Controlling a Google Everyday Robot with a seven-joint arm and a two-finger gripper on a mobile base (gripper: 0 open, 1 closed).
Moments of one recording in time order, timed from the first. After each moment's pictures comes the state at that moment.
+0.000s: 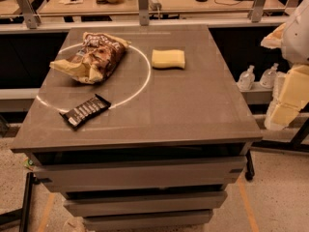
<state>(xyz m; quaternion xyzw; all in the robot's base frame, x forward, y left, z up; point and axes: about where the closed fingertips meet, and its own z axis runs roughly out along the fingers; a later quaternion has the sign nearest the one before) 0.438 -0.217 0.976 -0.60 0.78 -0.03 0.16</state>
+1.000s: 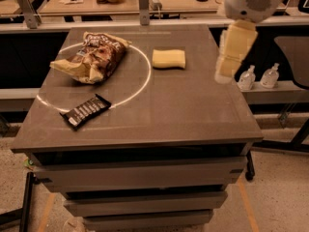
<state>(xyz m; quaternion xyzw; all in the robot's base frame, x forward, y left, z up) 0.525 -0.152 1.001 -0.63 0.76 -0.04 0.16</state>
